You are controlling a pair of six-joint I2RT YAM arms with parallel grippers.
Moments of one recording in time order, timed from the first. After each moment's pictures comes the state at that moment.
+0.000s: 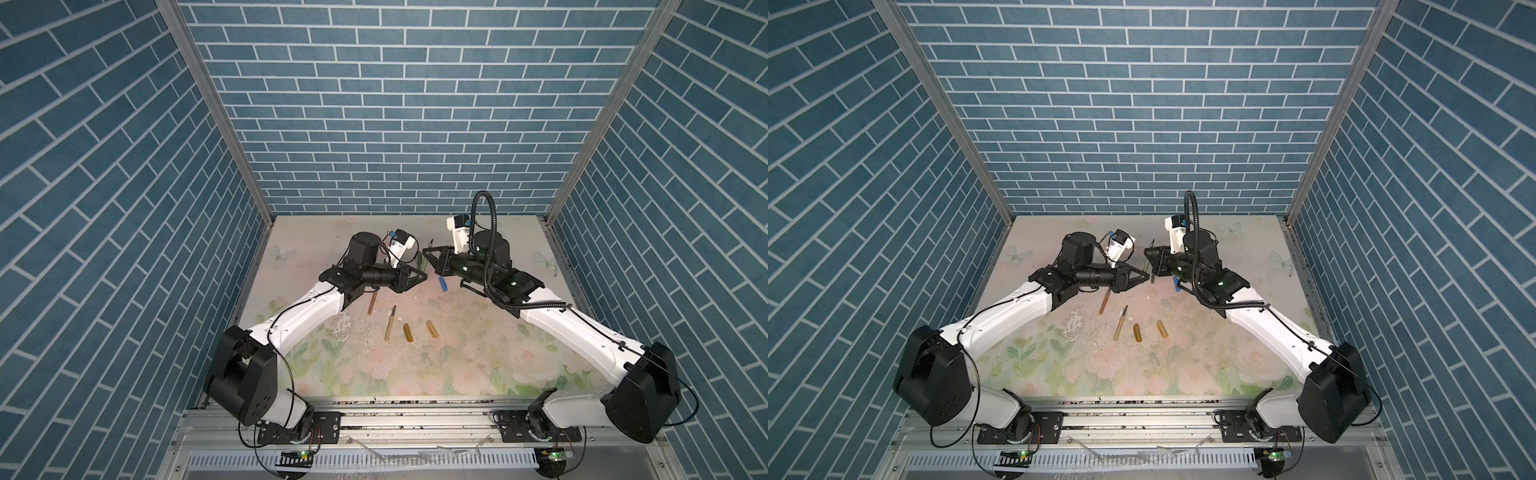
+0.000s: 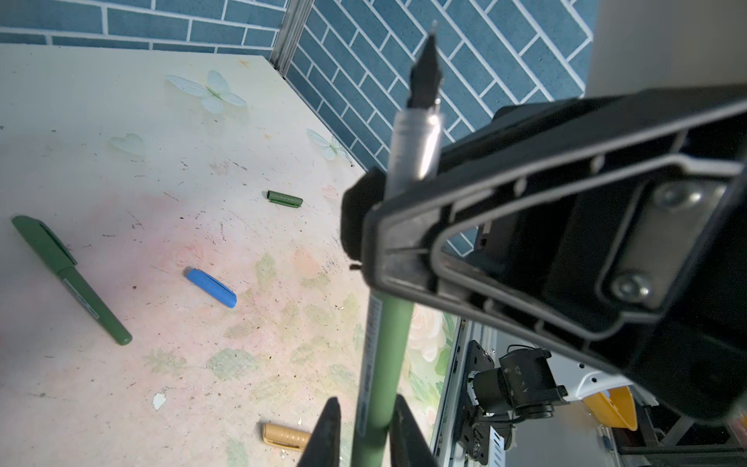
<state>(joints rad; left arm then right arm) -0.55 1.48 1.10 -0.11 0.73 -0.33 0.68 1.36 1.12 -0.06 -0.25 0.58</state>
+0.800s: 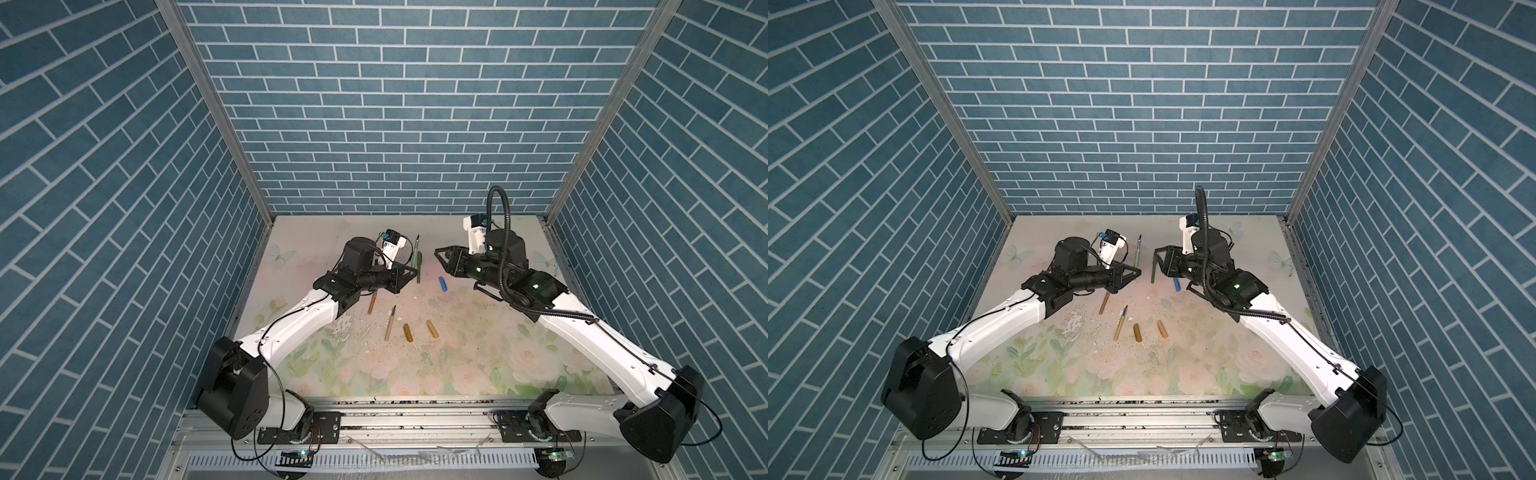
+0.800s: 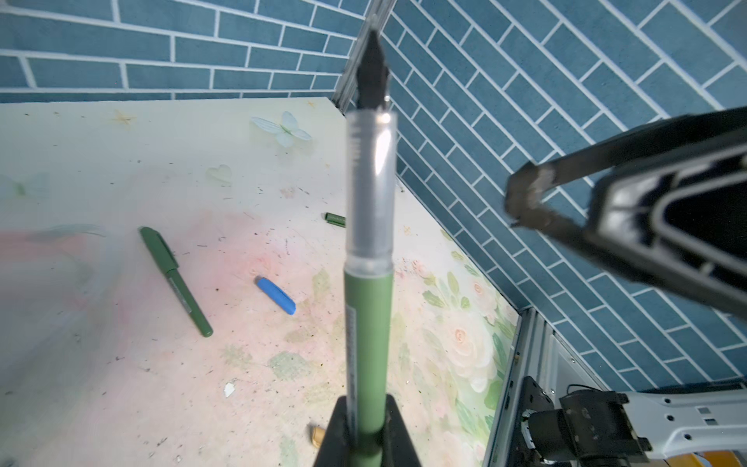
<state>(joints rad) -0.55 1.39 1.02 -0.07 0.50 -0.32 0.68 1.23 1.23 -0.41 -0.06 0.62</state>
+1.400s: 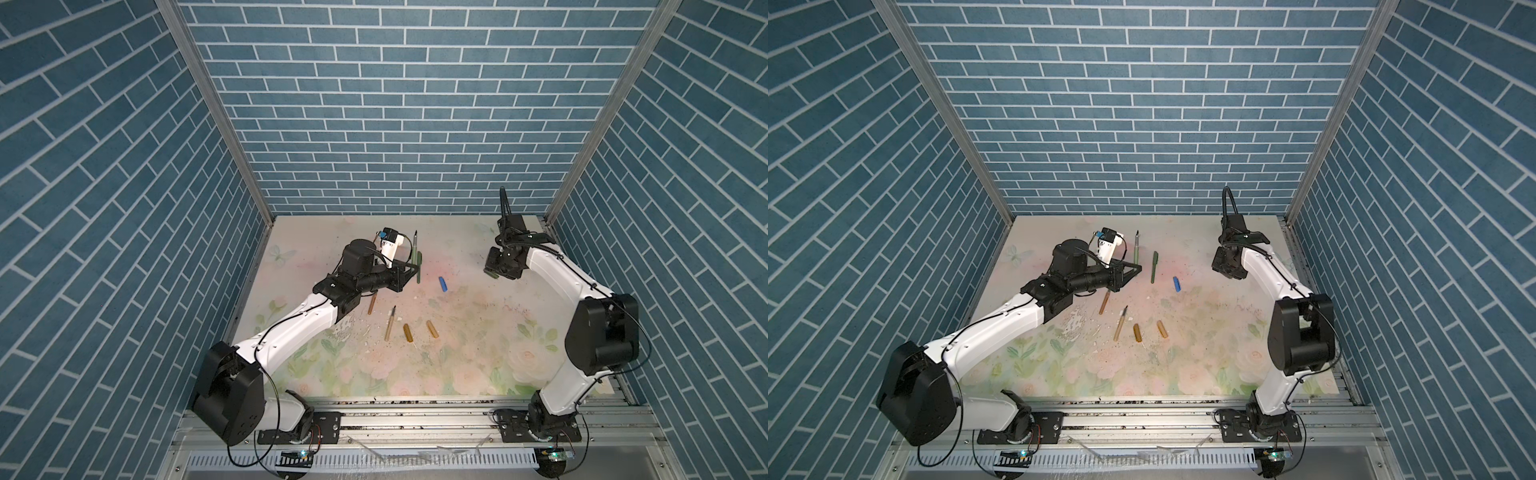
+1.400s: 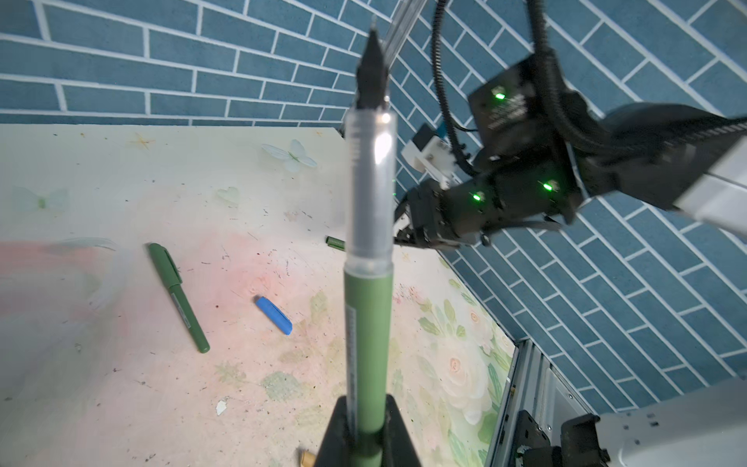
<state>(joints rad) -0.59 1.37 1.01 0.00 0.47 -0.41 0.21 1.79 1.48 -0.85 0.05 0.51</state>
